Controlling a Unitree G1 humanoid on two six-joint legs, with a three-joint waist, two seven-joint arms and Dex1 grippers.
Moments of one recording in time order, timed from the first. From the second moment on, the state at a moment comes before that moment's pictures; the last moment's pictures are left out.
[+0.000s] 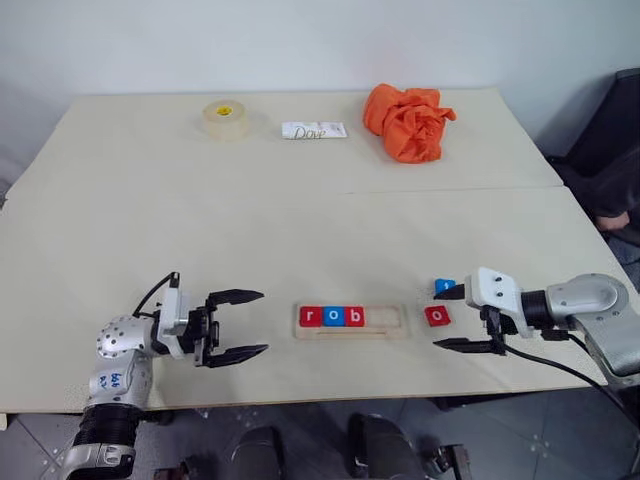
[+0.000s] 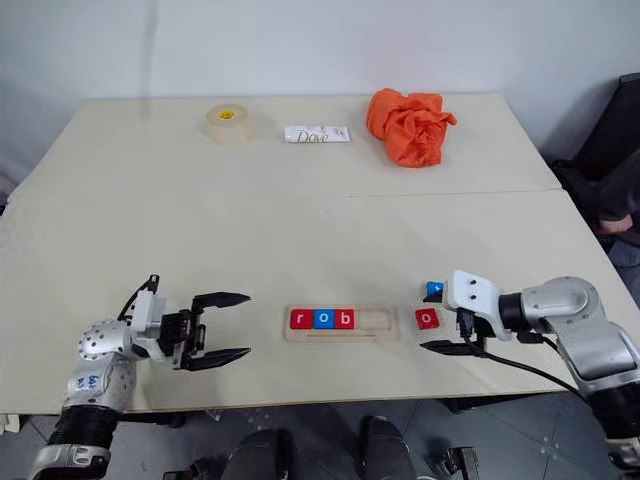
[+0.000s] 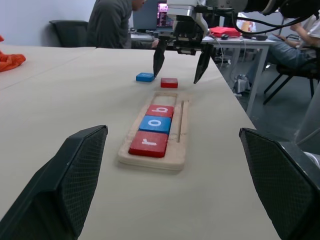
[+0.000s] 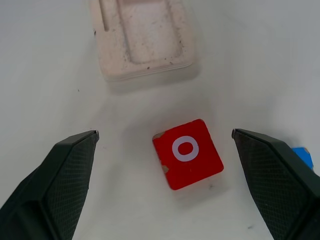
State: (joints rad) left arm -0.18 0.51 0.13 0.25 -0.54 -0.21 -1.45; right arm -0.30 -0.97 0.10 -0.01 0.21 0.20 1.29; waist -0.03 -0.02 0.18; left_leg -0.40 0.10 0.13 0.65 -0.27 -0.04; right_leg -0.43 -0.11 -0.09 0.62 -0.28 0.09
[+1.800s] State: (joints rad) left arm -0.13 0.57 0.22 0.21 -0.55 -0.21 -1.47; right arm -0.66 -0.77 0.44 -0.22 0.14 0.73 1.21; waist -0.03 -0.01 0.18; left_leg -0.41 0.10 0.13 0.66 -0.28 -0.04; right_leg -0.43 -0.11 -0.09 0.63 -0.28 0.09
